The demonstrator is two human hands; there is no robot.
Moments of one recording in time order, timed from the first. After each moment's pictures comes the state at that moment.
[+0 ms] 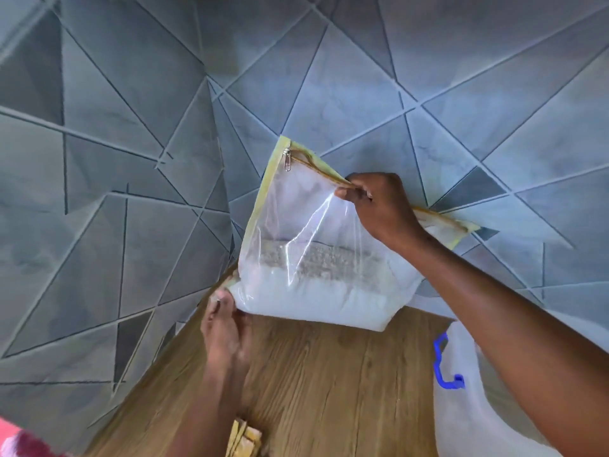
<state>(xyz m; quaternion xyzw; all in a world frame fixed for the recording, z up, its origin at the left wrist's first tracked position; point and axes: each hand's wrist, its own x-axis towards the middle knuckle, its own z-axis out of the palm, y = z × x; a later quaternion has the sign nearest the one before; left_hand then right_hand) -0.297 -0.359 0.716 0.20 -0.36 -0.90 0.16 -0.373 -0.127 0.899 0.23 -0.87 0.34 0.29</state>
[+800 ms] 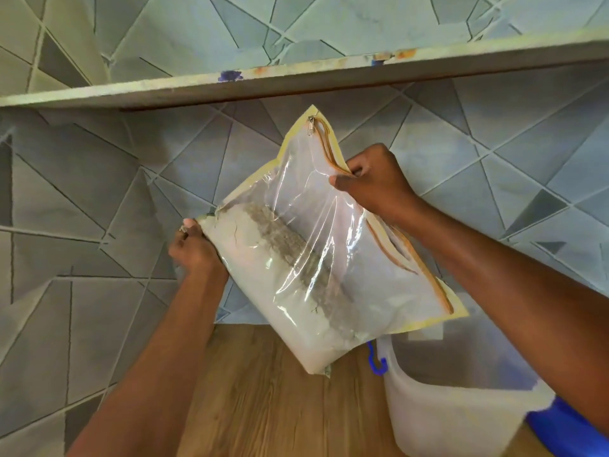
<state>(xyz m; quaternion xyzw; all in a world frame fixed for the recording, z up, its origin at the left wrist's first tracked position) -0.353 -0.285 0.918 0.12 -0.39 -0.88 0.25 -0.260 -0.024 1.010 0.09 -0.86 0.37 0.35</state>
